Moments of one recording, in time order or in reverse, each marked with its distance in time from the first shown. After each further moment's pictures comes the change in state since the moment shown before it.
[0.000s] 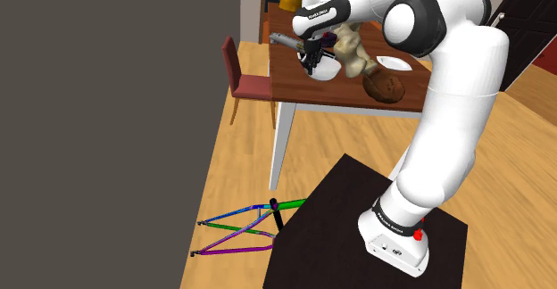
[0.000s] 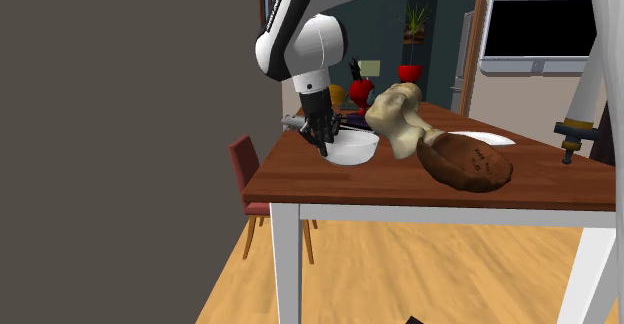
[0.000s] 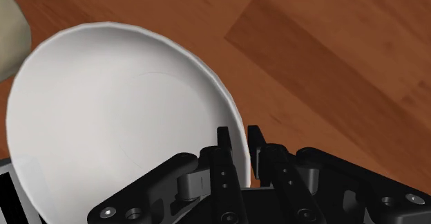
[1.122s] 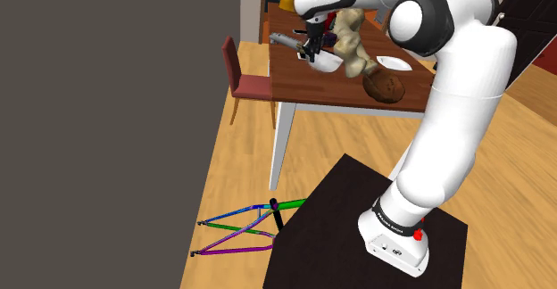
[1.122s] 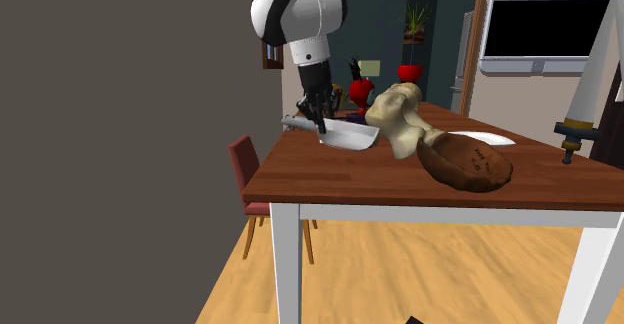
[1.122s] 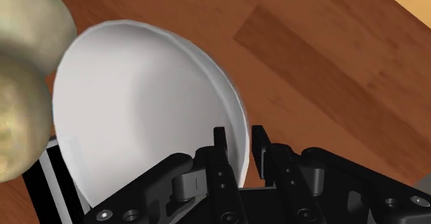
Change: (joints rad) arm 0.004 -0.036 0.000 0.115 0.002 -0.151 -0.026
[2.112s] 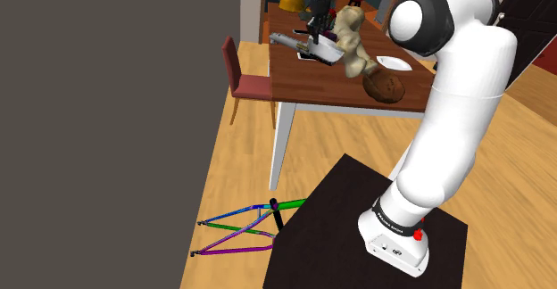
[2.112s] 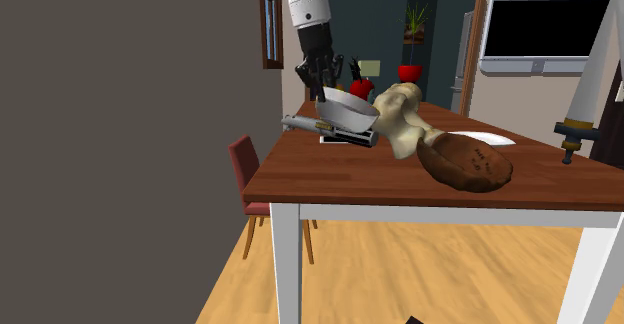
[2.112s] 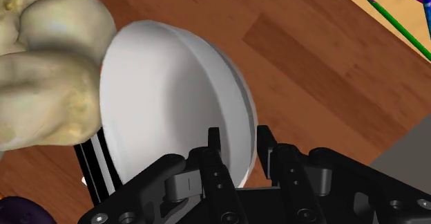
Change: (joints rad) arm -0.004 -0.001 -0.003 0.206 0.008 -0.203 -0.037
